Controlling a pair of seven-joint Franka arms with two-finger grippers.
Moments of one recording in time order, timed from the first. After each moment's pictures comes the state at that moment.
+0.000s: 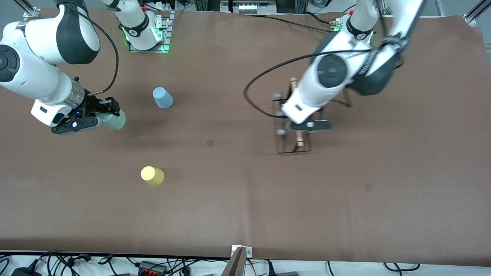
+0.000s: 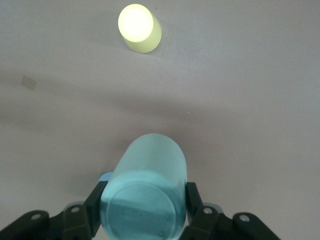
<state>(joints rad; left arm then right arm) -0.24 0.41 -0.42 -1.62 0.00 1.90 -0.71 0.08 0.08 0.04 -1.88 0.01 1.86 -0.11</state>
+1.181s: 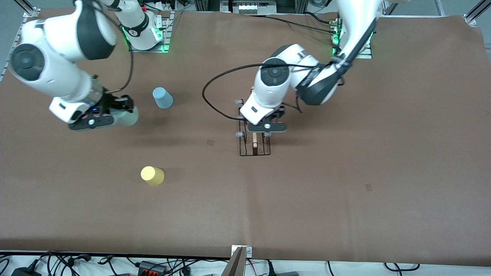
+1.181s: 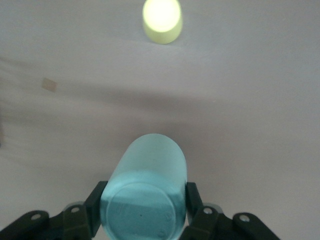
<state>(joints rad) -0.34 0.51 -0.41 -1.51 0.12 1.89 -0.82 0.20 0.07 0.06 -1.89 0.02 1.83 0.13</state>
